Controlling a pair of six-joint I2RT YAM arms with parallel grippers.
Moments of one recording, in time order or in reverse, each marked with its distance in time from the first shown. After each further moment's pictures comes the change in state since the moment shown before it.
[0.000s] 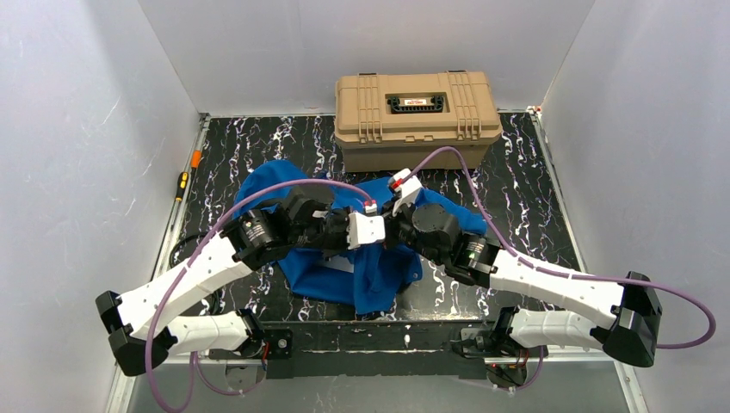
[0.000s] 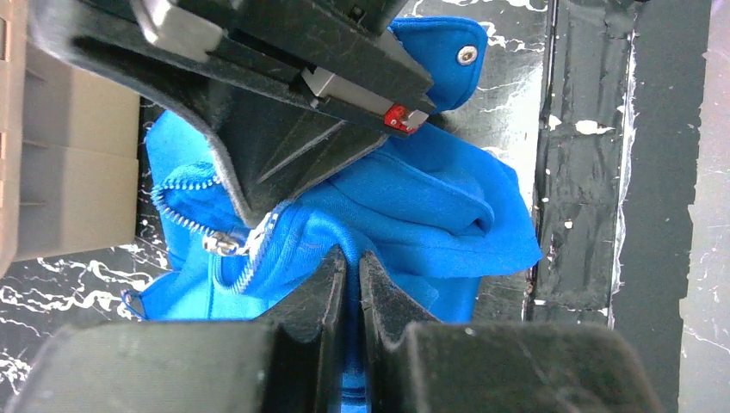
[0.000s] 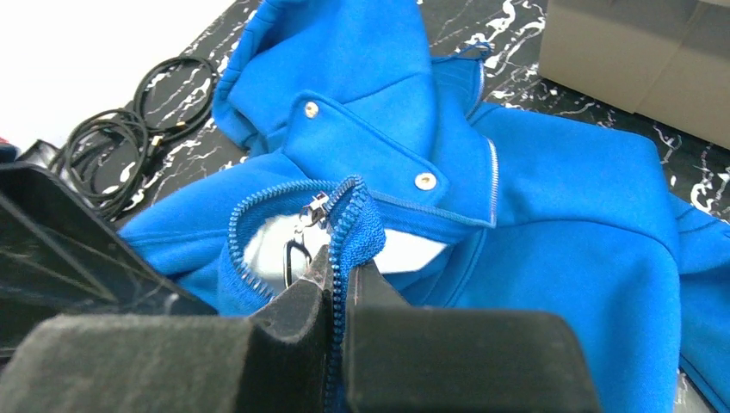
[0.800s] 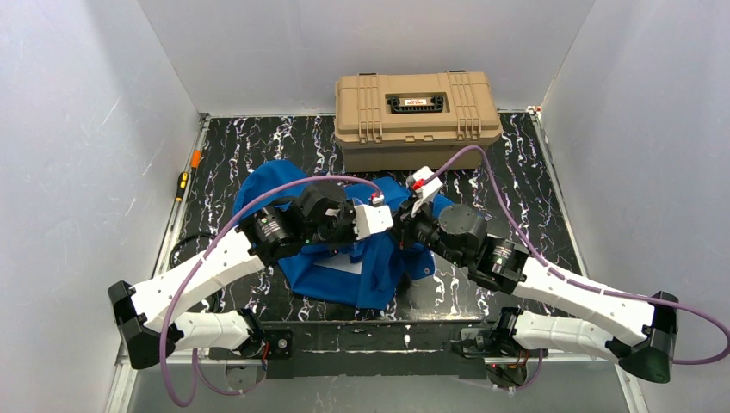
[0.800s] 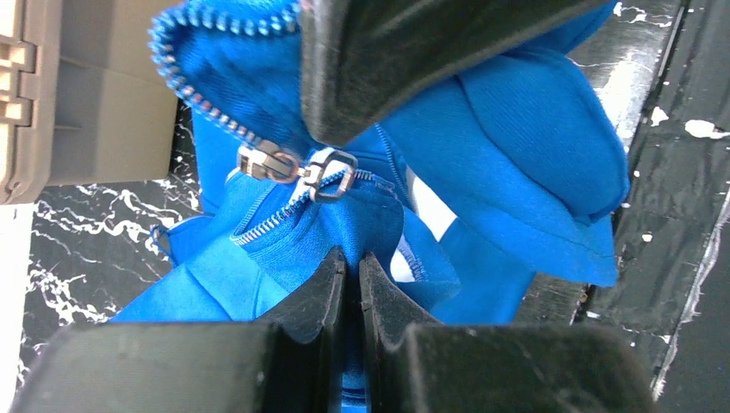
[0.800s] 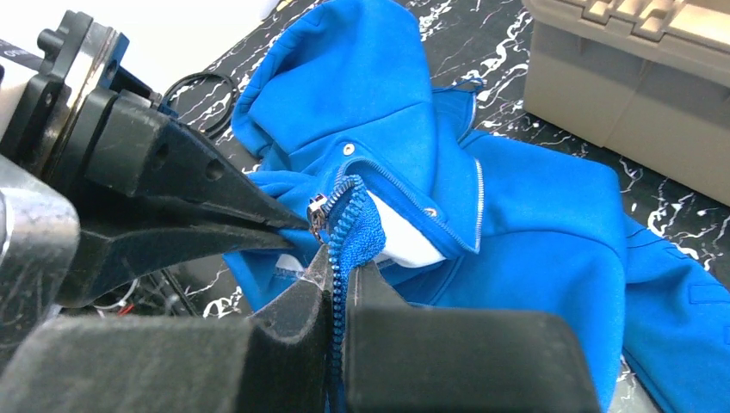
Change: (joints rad) left arm -0.002 0.060 -0.011 0.039 -0.191 -0.035; right arm -0.017 -0.158 0.001 -0.089 -0.026 -0.075
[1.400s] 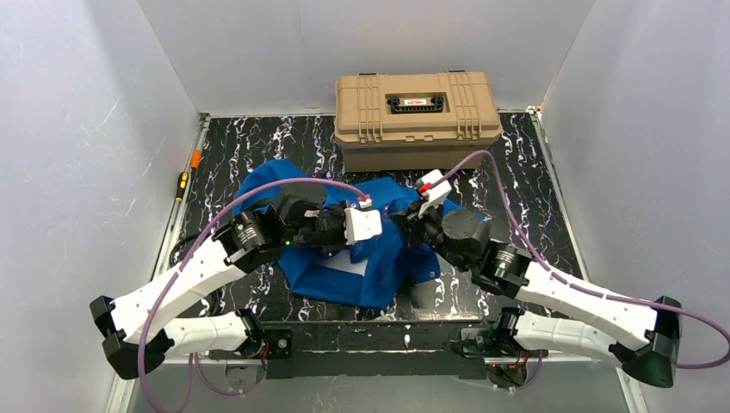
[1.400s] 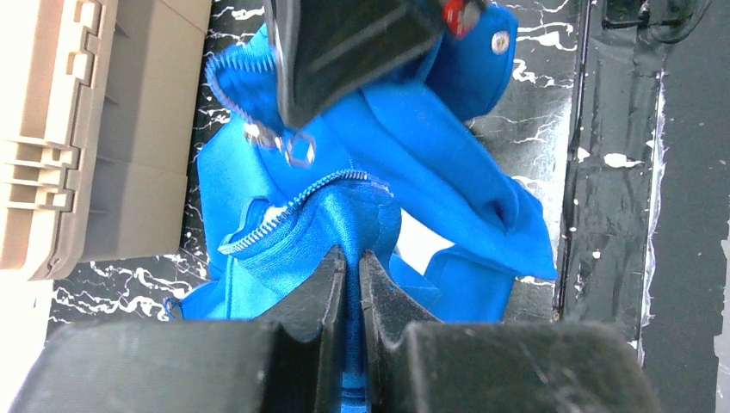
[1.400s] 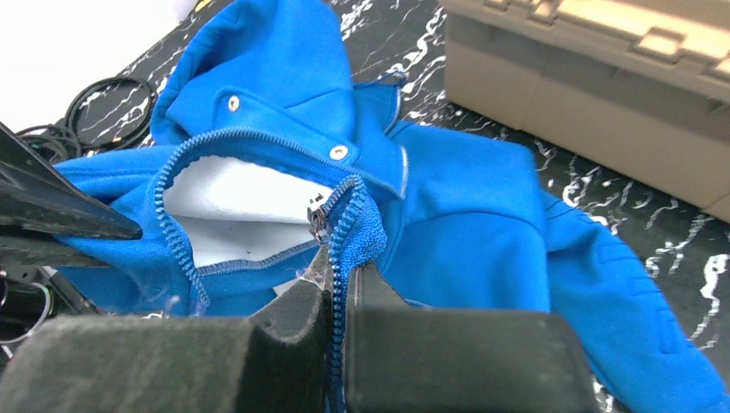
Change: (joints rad) left arm 0.000 -0.098 0.026 0.029 0.165 0.045; right arm -0.007 -0.010 -0.071 0.031 0.120 -0.031
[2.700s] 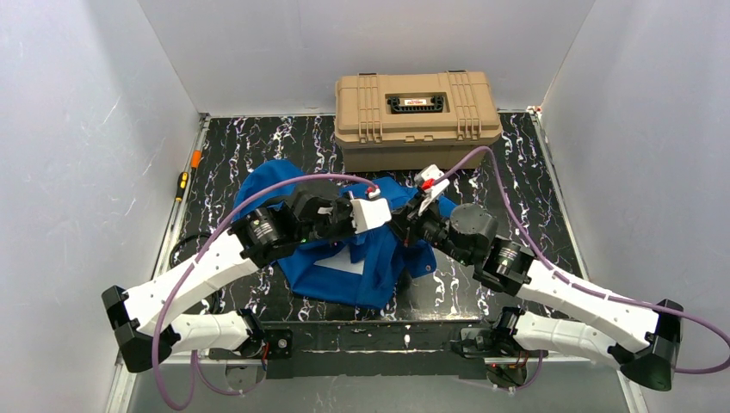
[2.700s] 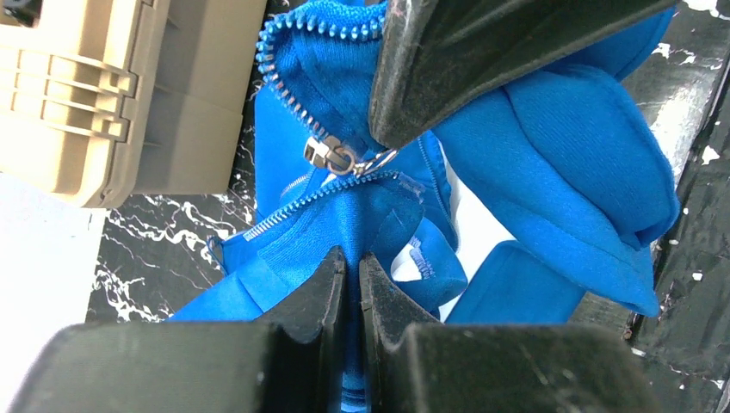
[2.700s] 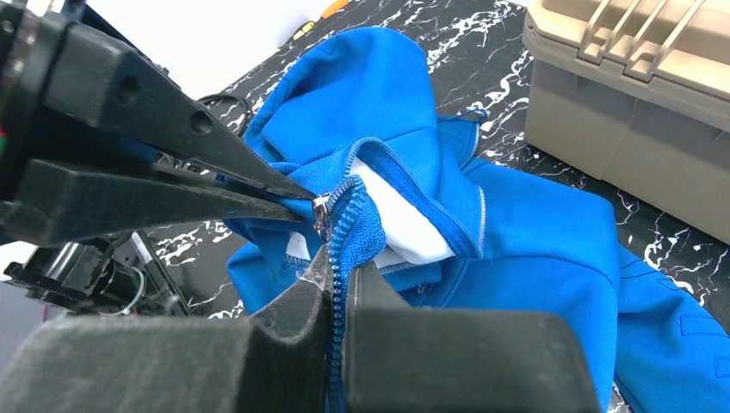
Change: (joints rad) left arm 0.000 0.055 -0.018 0.053 -0.230 -0.009; right arm -0.042 -0.035 0.029 0.050 -0.204 0.006
